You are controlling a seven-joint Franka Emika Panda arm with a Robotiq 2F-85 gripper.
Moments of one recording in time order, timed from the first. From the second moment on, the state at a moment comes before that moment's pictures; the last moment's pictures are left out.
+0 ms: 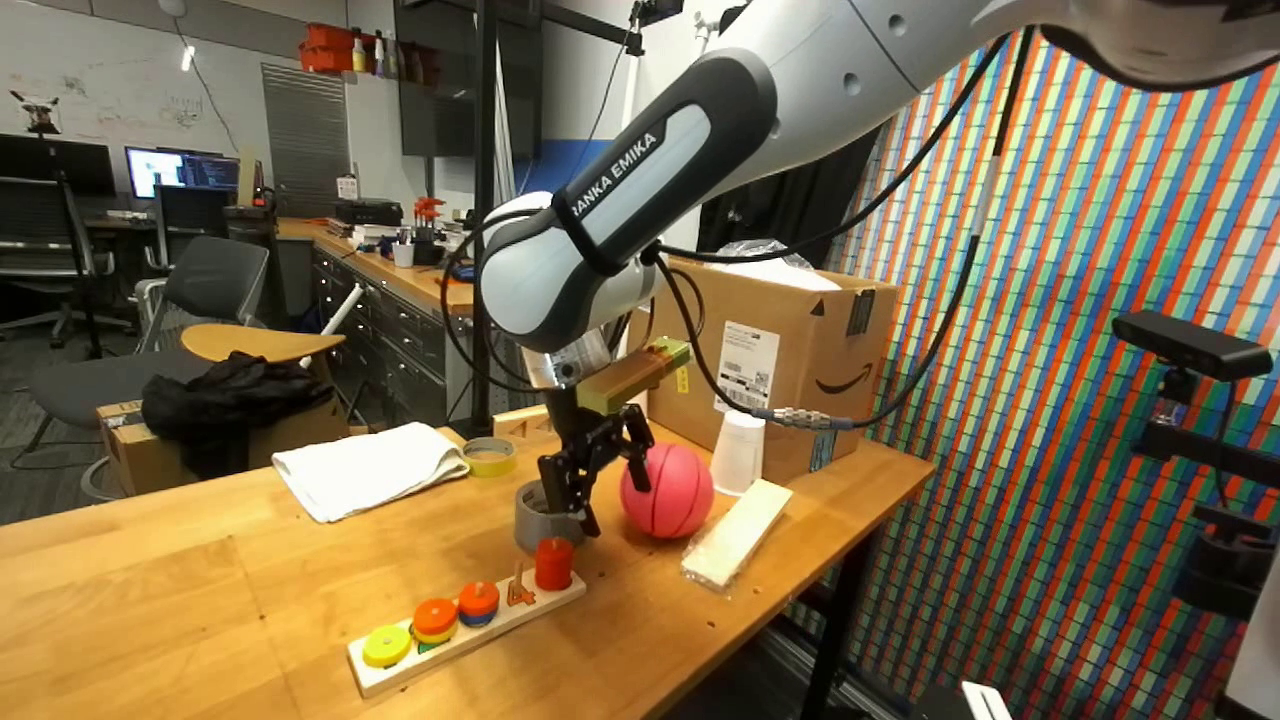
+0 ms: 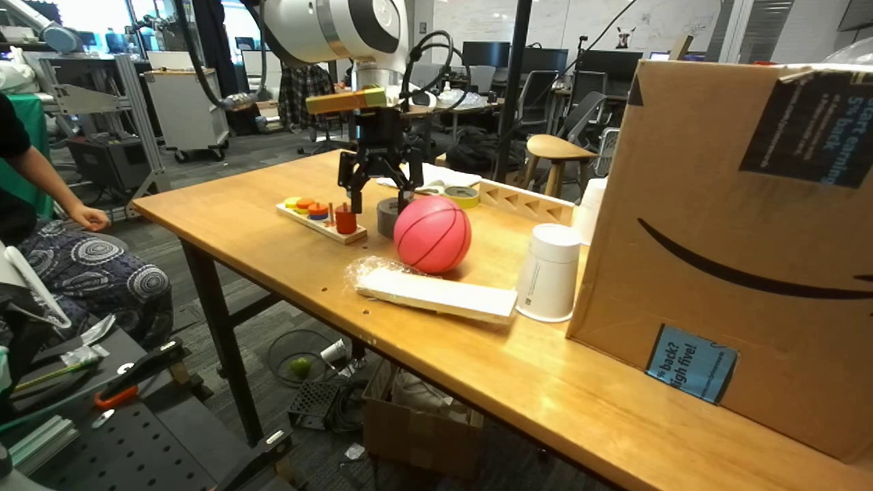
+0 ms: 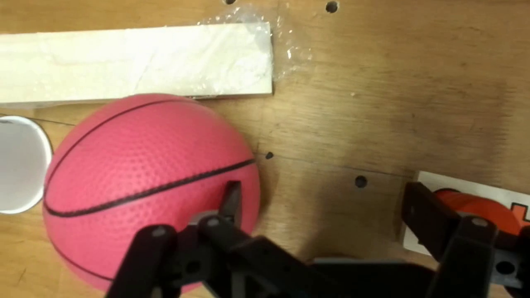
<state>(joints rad) 0.07 0.27 0.04 -2.02 -0.25 1.95 0.09</state>
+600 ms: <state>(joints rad) 0.06 0.42 0.01 -1.78 -0.35 1.92 0.01</state>
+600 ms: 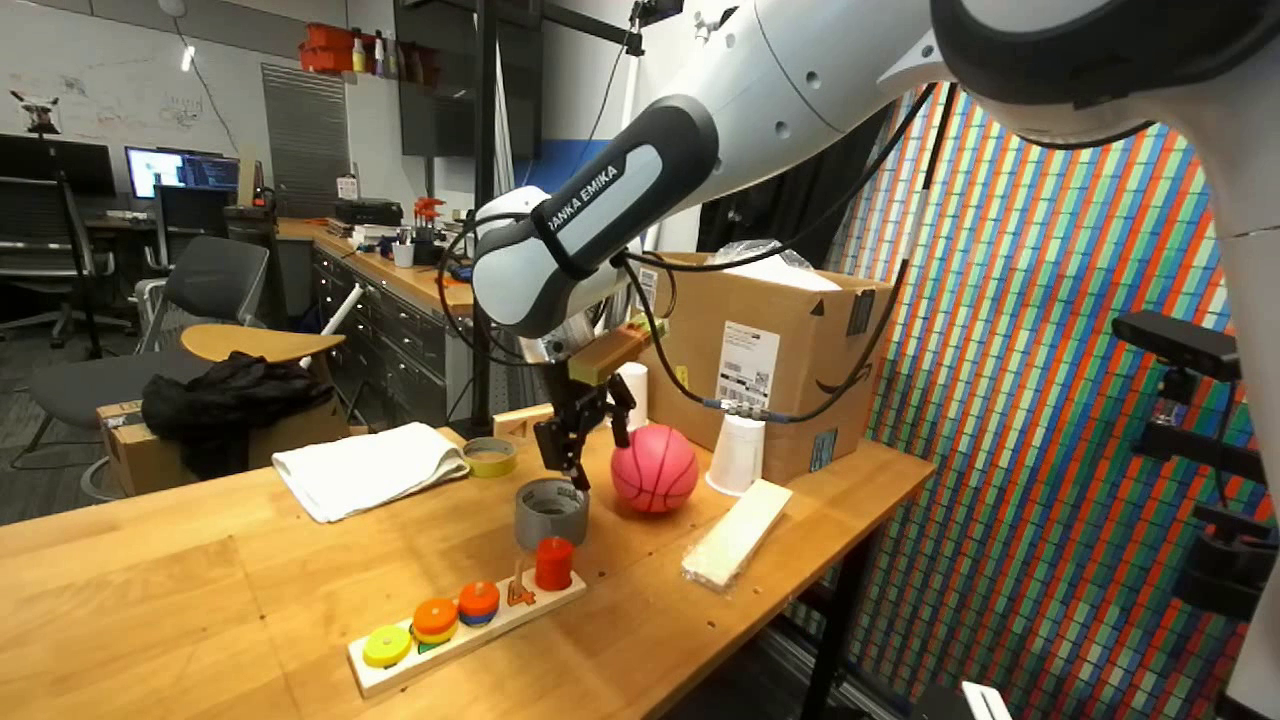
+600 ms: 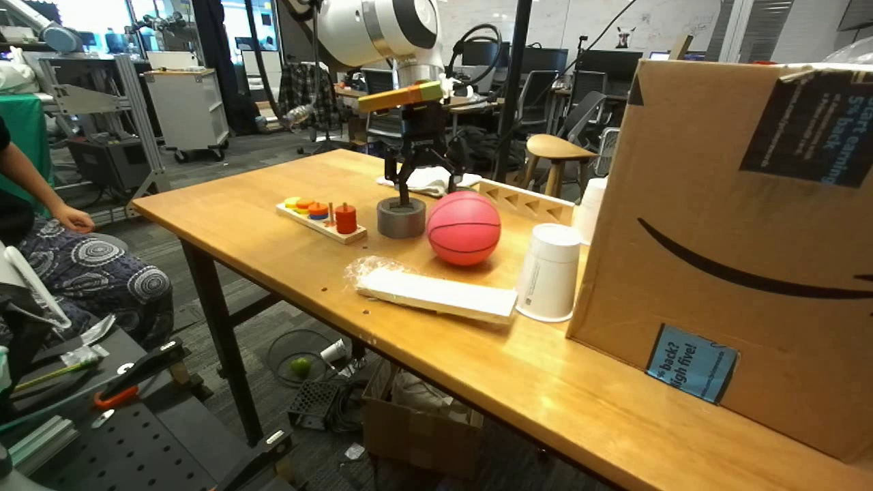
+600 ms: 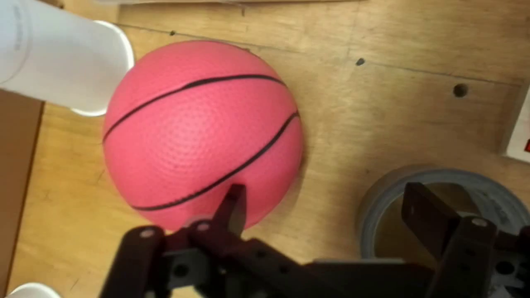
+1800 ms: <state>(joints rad) 0.07 0.35 -0.01 -1.80 -0.42 1.89 0.02</state>
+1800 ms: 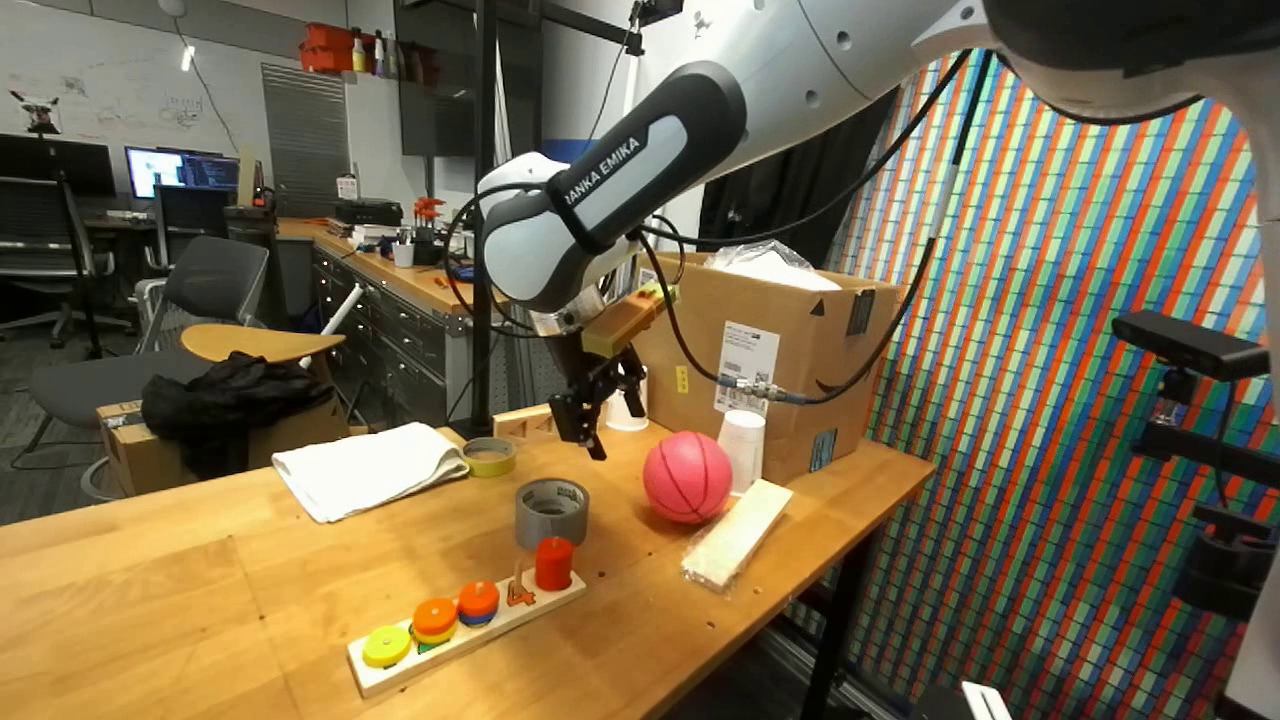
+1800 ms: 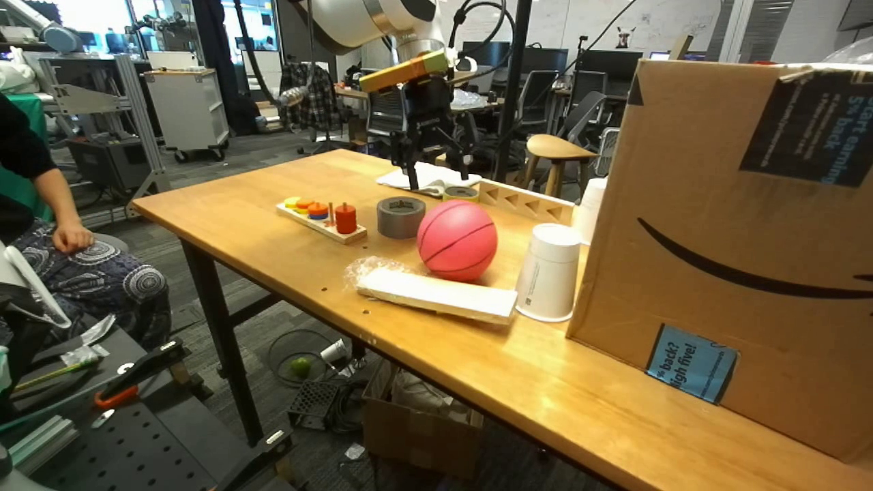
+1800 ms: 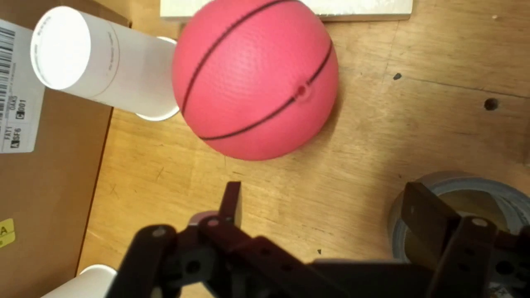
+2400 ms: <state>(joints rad) 0.09 0.20 0.01 -1.96 -0.42 1.85 0.09</state>
